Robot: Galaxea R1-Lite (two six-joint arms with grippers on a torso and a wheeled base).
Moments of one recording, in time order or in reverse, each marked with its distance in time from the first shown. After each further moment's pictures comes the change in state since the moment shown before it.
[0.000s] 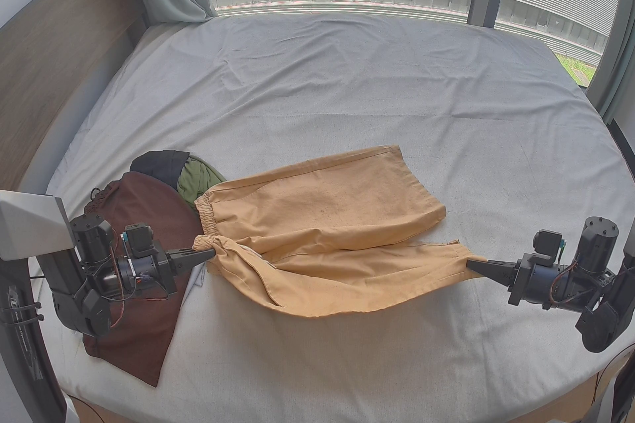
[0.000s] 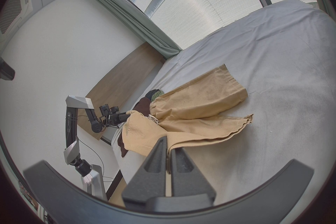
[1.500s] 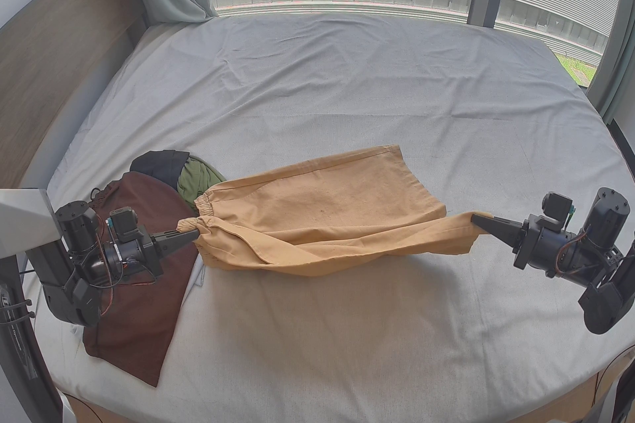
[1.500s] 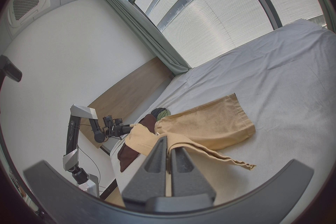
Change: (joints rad) left arm 0.059 -0.042 -0.040 0.000 0.000 -0.033; right arm 0.007 -0.073 -0.137 0.000 -0.009 0.040
